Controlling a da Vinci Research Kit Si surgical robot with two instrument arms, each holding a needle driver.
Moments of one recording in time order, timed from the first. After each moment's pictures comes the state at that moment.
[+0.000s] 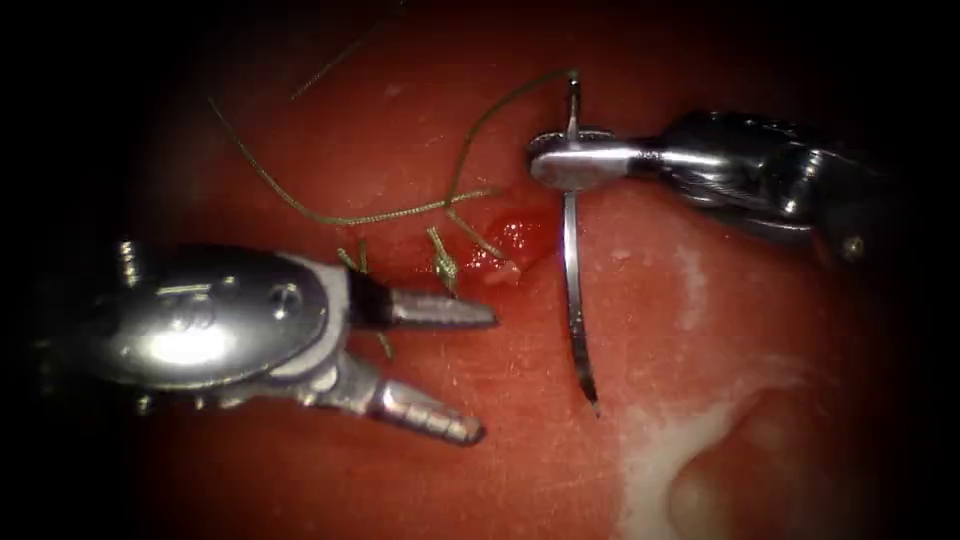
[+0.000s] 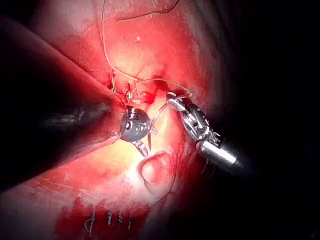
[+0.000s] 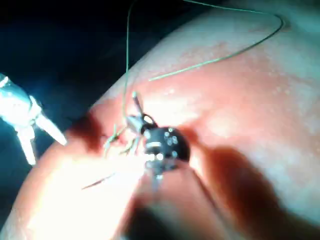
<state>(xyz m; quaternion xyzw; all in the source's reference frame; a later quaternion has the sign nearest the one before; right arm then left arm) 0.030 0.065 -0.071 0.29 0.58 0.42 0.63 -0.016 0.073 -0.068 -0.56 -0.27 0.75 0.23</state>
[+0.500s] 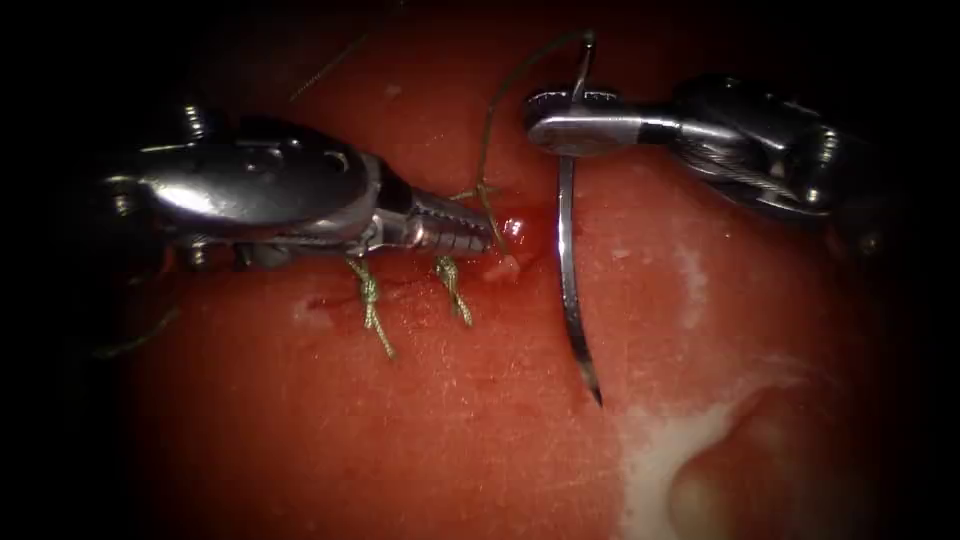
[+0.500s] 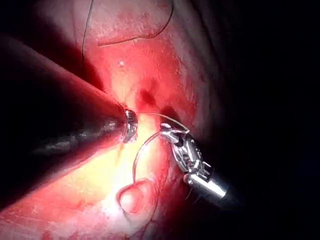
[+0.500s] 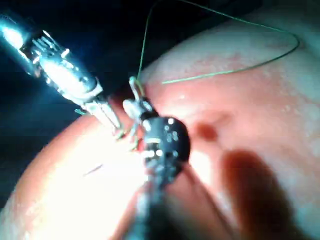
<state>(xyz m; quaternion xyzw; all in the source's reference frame) 0.031 0.067 -0.074 0.28 0.65 0.34 0.62 -0.017 0.077 -0.063 -0.40 -0.24 0.82 0.34</state>
